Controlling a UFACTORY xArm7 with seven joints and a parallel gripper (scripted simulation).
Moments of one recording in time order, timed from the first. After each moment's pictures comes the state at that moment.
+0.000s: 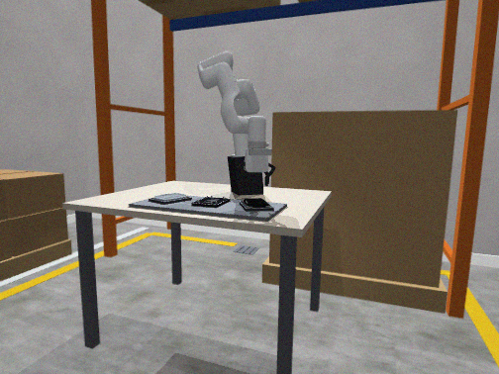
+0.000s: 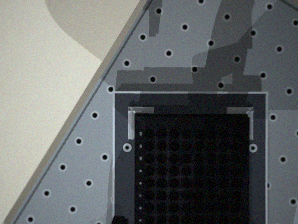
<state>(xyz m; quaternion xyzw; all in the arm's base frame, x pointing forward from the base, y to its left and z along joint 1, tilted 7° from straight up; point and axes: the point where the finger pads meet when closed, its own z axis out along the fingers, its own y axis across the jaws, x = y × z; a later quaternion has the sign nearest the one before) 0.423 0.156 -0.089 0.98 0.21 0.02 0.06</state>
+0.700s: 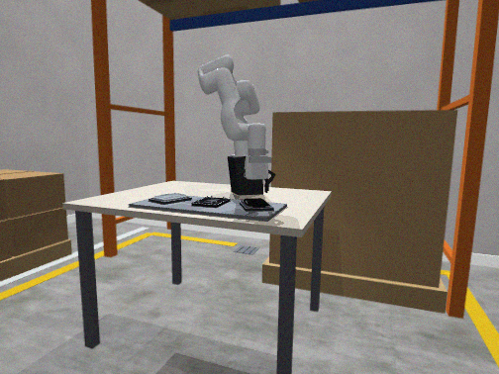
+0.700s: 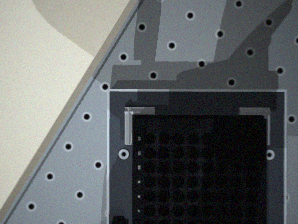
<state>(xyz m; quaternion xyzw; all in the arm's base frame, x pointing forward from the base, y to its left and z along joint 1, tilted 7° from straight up) 0.425 0.153 -0.119 0.98 0.21 0.02 0.06</state>
